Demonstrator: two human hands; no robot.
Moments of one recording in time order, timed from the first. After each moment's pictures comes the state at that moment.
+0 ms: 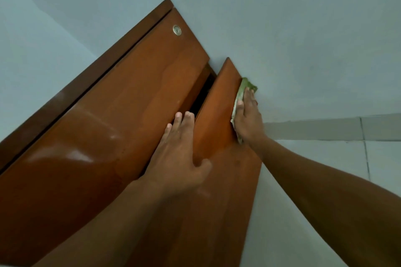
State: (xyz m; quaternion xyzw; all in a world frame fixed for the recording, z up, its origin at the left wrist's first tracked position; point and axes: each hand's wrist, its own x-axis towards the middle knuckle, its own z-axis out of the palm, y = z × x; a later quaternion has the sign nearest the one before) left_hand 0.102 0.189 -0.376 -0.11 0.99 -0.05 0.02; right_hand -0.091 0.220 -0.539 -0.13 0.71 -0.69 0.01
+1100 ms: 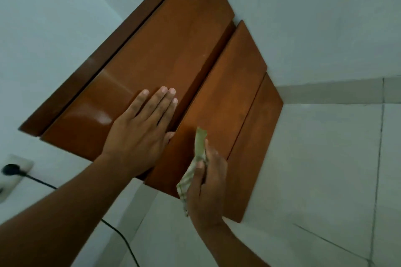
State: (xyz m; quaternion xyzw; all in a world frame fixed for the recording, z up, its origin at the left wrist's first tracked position) left_hand 0.222 0.163 -0.321 -0.04 0.86 -0.51 0.06; right_hand 0.238 0.235 -0.503 -0.11 0.58 -0.81 -0.04
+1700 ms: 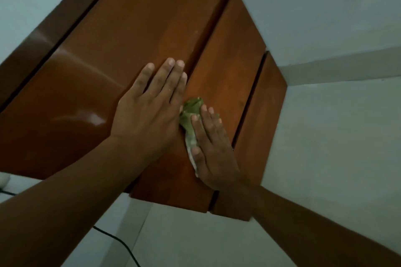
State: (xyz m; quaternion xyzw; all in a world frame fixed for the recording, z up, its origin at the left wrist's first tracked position) left_hand 0.175 0.160 -0.343 -0.03 0.83 -0.55 0.08; right_hand 0.158 0.178 -0.558 -0.36 0.65 -0.65 -0.13
